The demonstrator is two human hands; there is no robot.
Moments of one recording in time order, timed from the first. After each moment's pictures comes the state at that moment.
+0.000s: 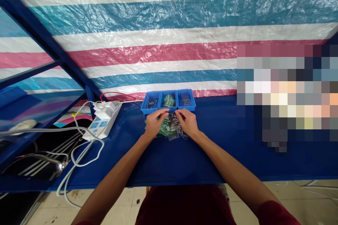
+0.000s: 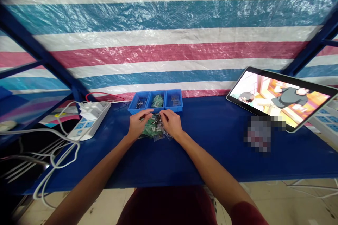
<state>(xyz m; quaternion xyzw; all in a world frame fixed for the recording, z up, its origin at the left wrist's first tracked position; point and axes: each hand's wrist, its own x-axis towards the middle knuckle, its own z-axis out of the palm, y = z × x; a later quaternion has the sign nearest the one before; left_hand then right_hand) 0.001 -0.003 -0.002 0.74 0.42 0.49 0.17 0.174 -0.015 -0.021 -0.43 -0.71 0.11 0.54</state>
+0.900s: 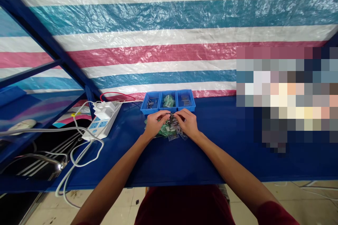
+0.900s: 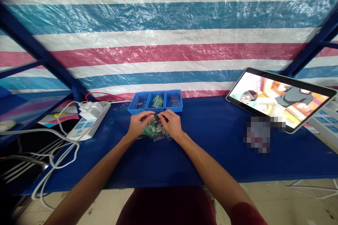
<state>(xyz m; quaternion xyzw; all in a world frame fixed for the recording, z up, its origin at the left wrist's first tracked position) -0.002 -0.002 -0.003 0.73 0.41 0.47 0.27 0.171 -0.018 -0.017 -0.41 -0.71 0.10 0.57</state>
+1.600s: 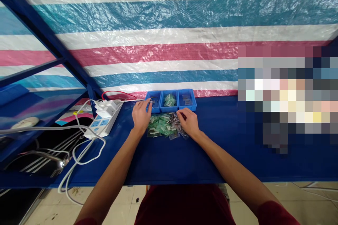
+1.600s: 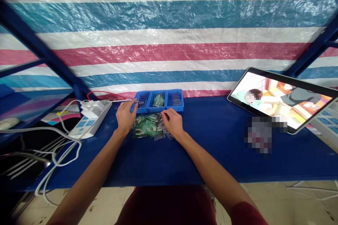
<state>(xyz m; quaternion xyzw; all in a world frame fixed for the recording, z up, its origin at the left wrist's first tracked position) -0.044 0.025 0.006 0.72 0.54 0.41 -0.15 0.173 -0.015 -0.021 -0.46 -0.71 0.09 0.53</state>
